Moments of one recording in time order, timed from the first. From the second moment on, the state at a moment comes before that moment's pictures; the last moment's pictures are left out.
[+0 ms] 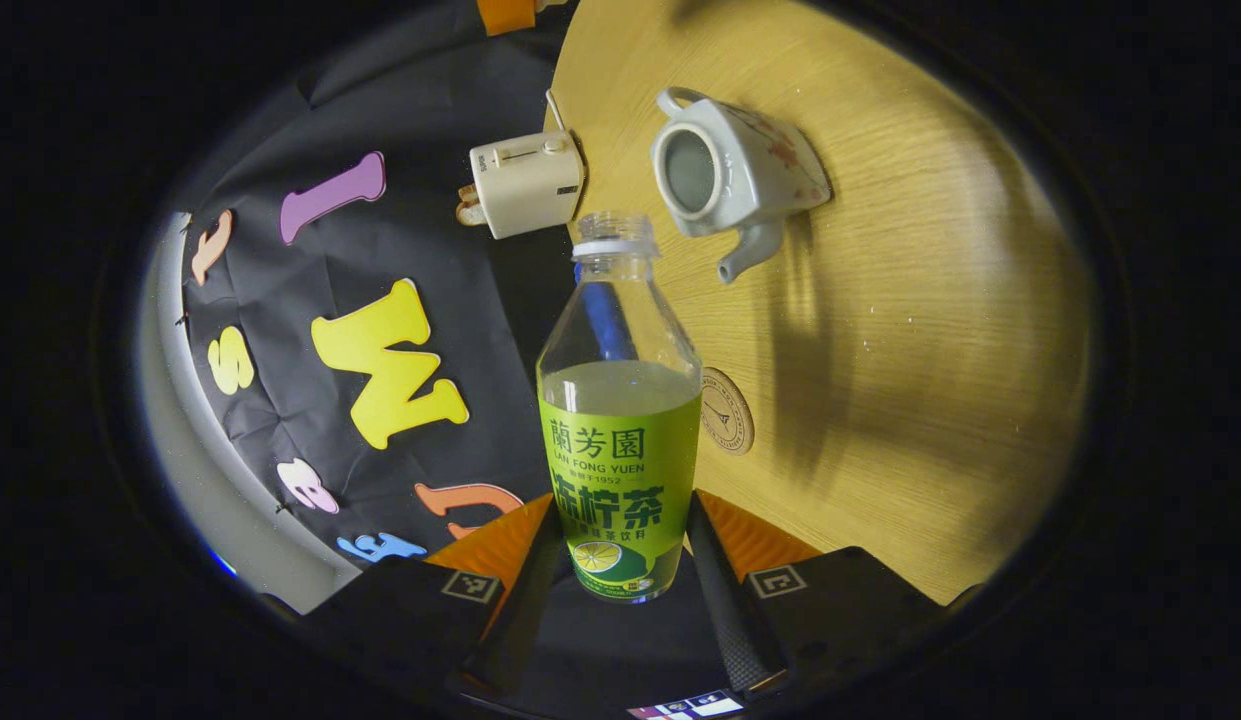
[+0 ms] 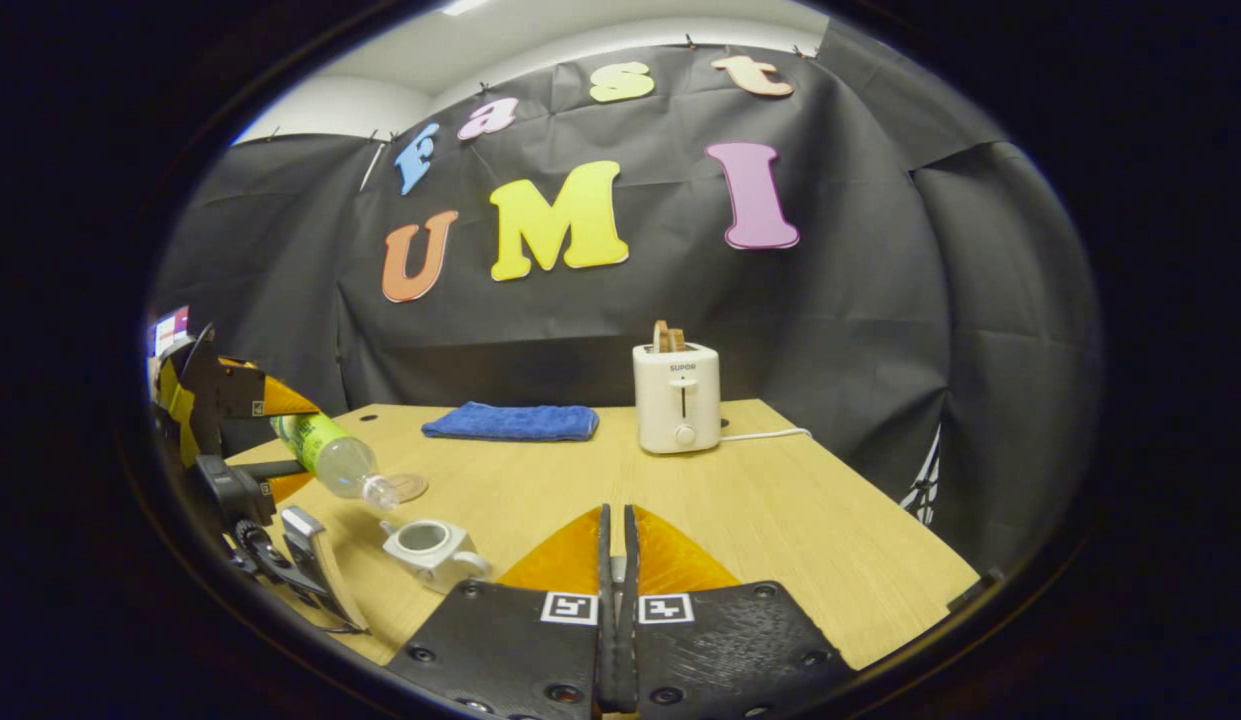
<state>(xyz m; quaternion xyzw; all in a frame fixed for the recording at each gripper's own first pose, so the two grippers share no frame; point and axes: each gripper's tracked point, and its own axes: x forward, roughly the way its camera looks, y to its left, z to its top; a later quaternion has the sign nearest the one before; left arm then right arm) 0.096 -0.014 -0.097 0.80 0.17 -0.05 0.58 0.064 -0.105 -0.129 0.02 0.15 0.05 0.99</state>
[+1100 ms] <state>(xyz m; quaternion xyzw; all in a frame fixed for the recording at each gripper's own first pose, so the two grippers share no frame) 0.113 -0.031 -0.075 0.85 0.11 -0.03 0.52 0.060 -0.106 -0.127 0.02 0.15 0.05 0.99</state>
